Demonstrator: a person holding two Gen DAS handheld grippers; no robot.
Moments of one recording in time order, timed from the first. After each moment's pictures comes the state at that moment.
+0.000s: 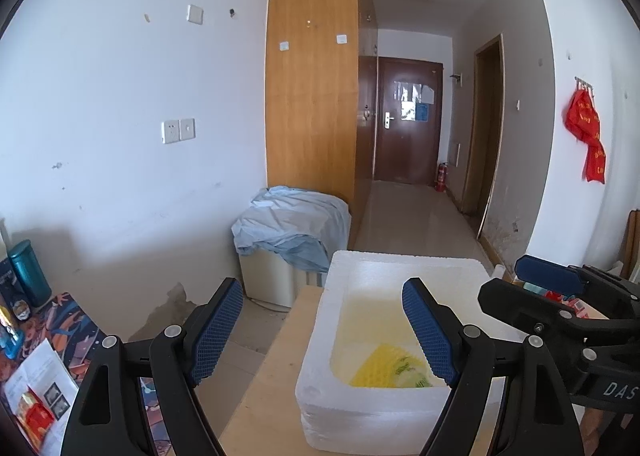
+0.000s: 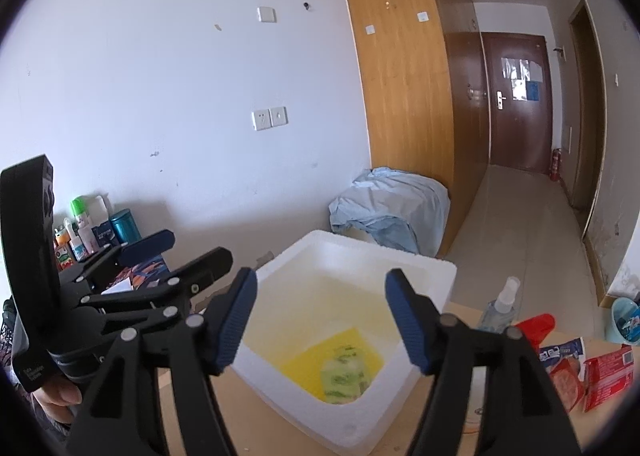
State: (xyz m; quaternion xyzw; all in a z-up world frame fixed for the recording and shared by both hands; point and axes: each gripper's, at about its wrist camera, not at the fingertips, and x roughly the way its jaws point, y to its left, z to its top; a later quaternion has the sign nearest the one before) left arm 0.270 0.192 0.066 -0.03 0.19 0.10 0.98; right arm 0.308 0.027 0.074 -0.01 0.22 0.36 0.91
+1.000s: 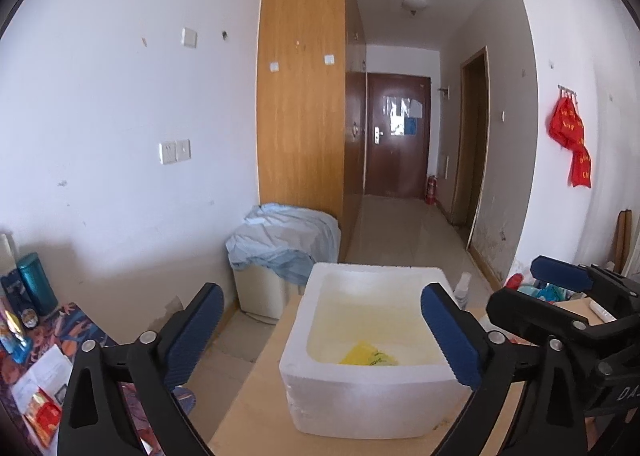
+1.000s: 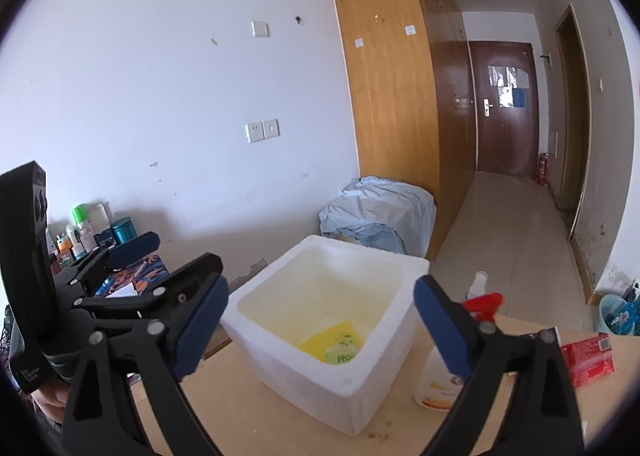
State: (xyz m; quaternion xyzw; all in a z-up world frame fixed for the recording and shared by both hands) left arm 0.214 0.167 0.096 -0.02 0.16 0.09 0.98; right arm 0.267 -0.006 0.097 0.00 0.21 0.34 0.92
